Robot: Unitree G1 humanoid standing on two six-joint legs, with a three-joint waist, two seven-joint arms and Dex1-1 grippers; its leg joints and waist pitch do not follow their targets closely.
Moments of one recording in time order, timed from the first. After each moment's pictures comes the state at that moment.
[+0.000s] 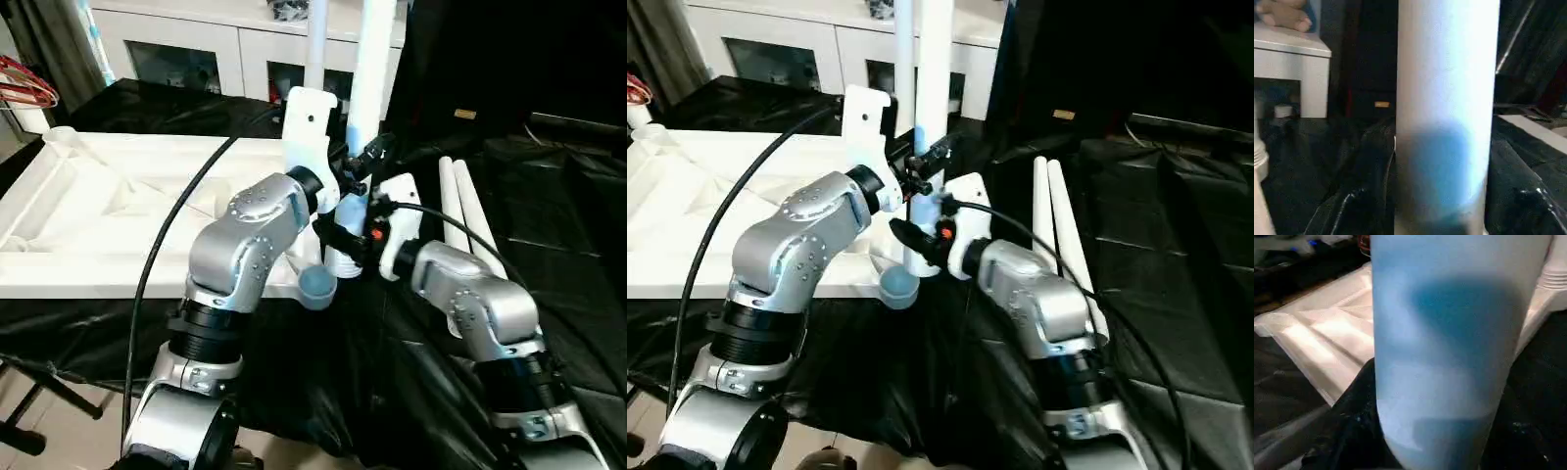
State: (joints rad) left arm -0.73 -0.01 -0.05 0.06 -0.36 0.62 -0.28; right arm -0.48 -0.16 0.09 0.08 0.38 0.63 0.58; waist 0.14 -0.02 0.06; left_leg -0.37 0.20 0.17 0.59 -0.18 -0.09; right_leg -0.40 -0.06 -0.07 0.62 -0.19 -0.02
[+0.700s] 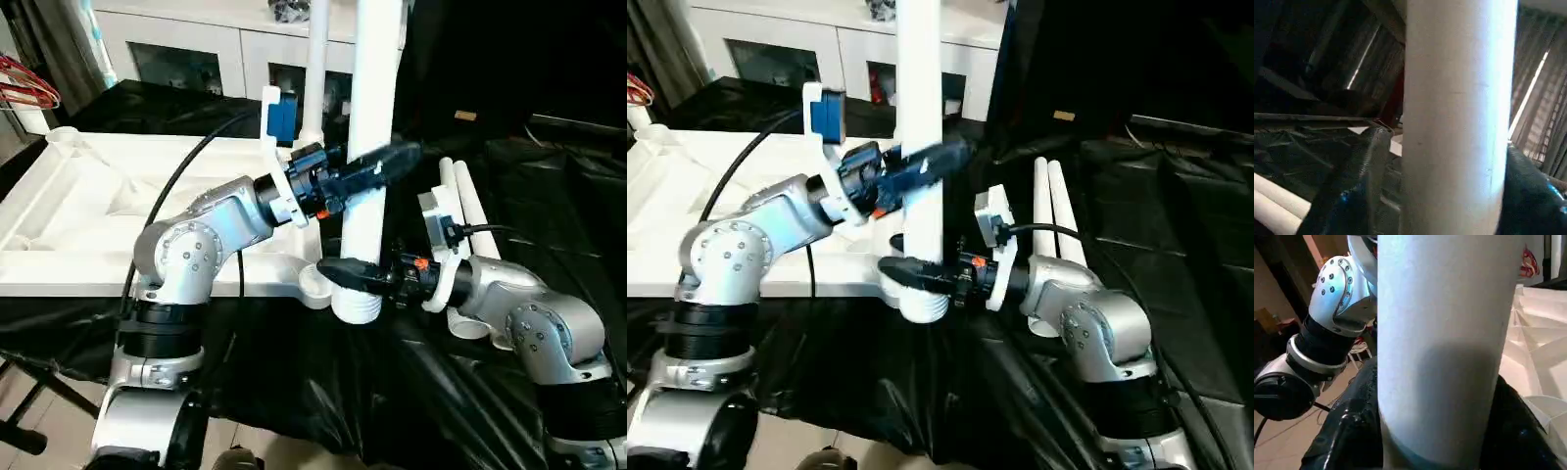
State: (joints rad) left arm -0.71 0.10 0.05 0.02 -0.79 0.81 -0.79; right arm -0.37 -0.34 0.07 -0.12 0.67 0.71 1.03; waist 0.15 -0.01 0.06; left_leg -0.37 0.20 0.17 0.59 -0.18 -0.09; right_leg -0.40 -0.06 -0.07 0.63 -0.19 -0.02
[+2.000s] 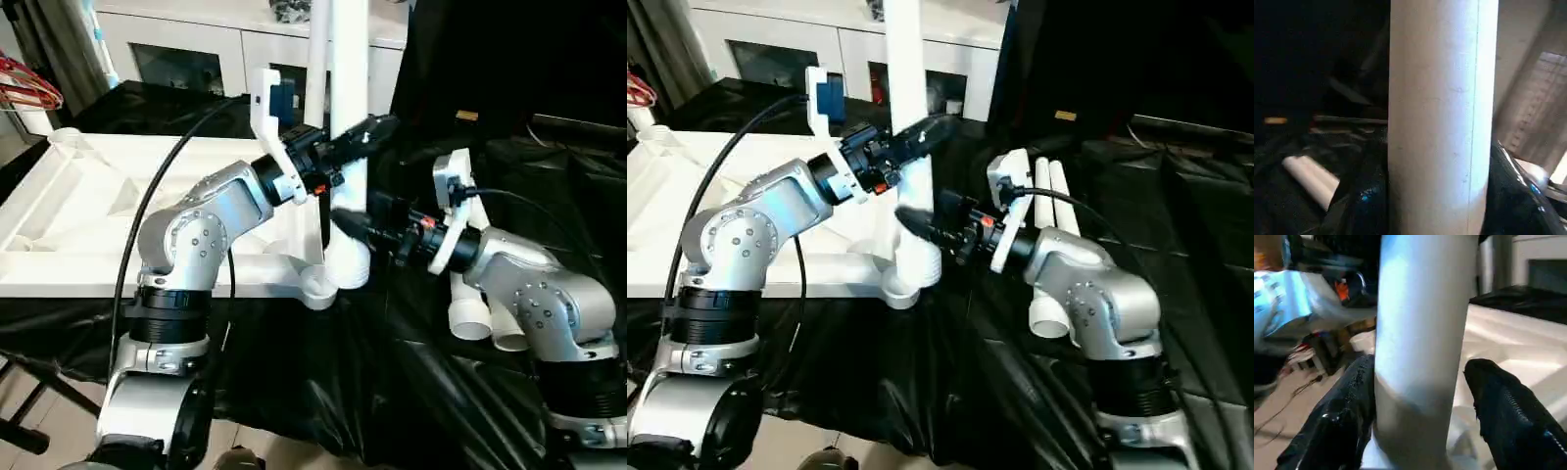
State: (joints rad) left arm -0.75 0.12 0.06 0.05 -0.73 0.76 -0.70; right arm -0.47 -0.35 0.03 -0.09 0.63 0.70 0.87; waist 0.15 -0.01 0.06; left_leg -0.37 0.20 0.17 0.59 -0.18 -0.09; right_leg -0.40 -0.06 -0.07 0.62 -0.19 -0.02
